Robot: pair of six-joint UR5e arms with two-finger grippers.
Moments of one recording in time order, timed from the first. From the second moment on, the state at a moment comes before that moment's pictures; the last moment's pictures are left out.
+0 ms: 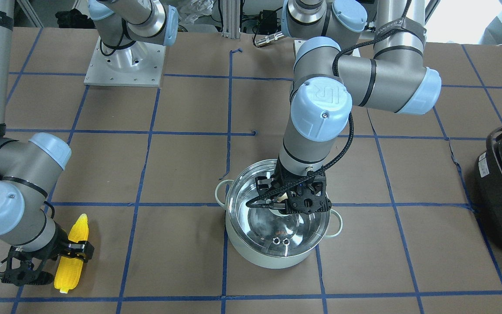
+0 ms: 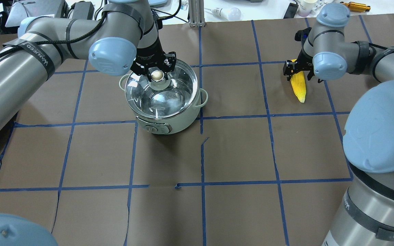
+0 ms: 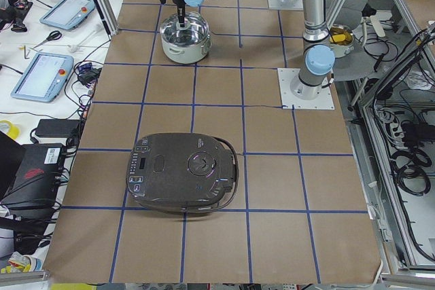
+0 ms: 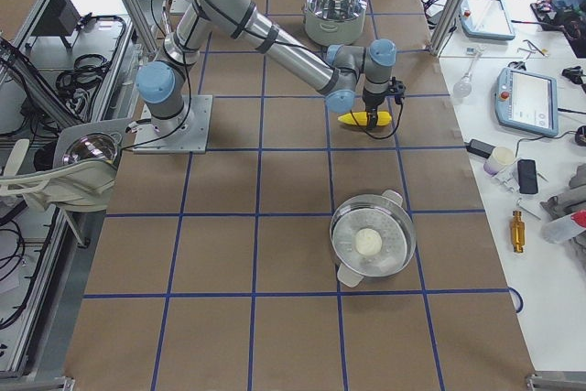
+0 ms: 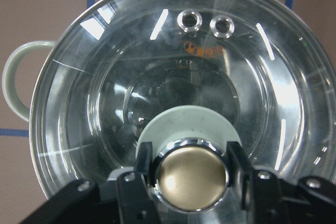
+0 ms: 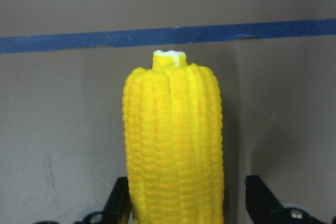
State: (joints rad) left arm -1.75 -1.96 -1.48 -1.22 1.56 -0.27; right arm 1.38 -0.94 1.56 -2.27 -1.59 -0.14
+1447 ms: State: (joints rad) left arm -1.18 -1.88 -1.65 -1.18 1.52 0.43; right arm 1.80 -1.05 1.22 -1.89 -1.59 0.33
